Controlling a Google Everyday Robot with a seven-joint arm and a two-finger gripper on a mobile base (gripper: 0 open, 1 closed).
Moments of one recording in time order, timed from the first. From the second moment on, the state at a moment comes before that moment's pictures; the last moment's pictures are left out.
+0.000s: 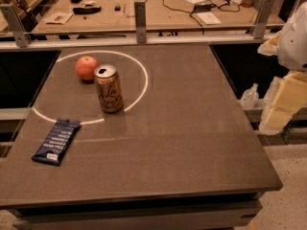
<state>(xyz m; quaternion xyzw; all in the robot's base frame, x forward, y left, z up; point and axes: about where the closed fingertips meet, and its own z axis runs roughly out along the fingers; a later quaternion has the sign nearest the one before) 0.438 -0.216 0.979 -0.60 0.78 -0.04 0.16</state>
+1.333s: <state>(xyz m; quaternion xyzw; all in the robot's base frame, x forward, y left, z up) 0.444 -0.218 0.989 -0.54 0.80 0.03 0.25</state>
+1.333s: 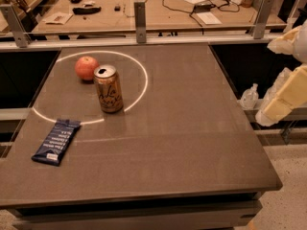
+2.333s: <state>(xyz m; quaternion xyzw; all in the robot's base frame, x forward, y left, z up) 0.458 -0.211 0.979 -0.47 0.77 0.14 0.40</state>
